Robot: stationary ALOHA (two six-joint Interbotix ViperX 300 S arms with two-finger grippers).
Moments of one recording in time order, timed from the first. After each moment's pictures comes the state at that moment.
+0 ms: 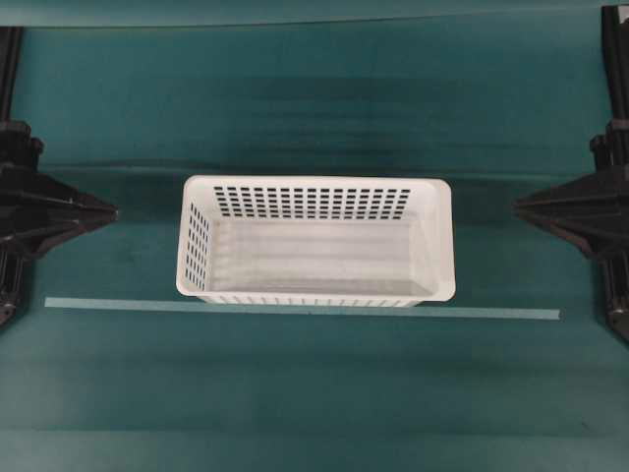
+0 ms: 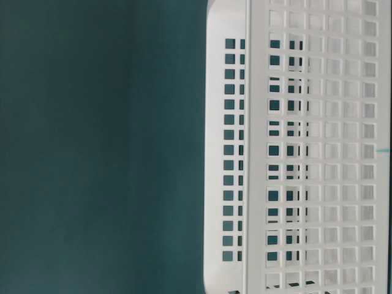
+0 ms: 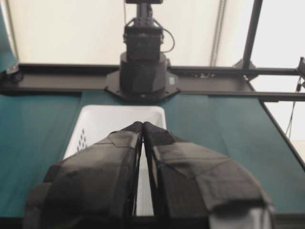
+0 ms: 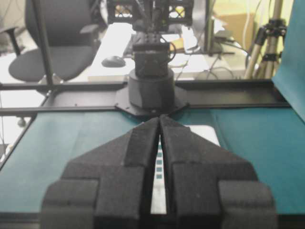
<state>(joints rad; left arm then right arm) 0.00 -0.97 1.17 0.00 -0.29 0.00 0.00 -0.97 1.17 0.00 -0.29 0.00</state>
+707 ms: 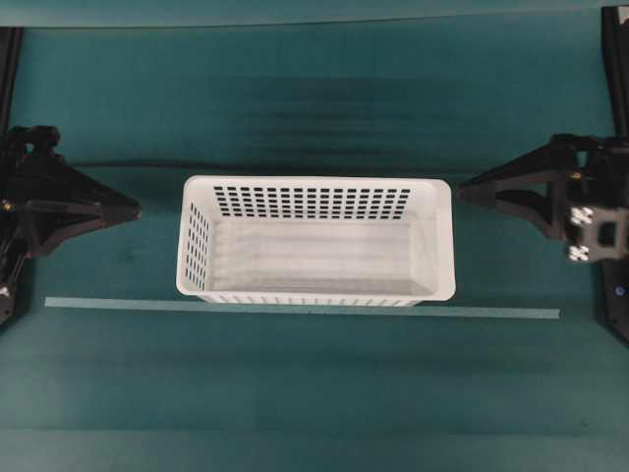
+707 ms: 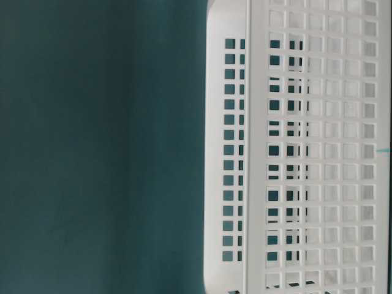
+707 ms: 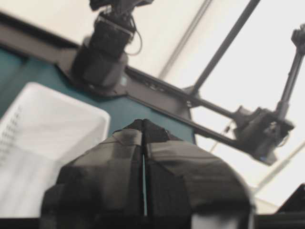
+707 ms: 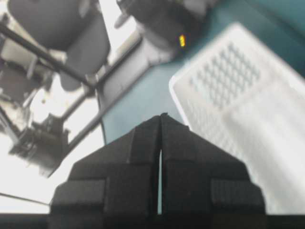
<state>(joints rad) -0.01 -0.87 0.98 0.02 -0.13 -0.51 -0.08 -0.76 0.90 0.37 0.11 0.46</state>
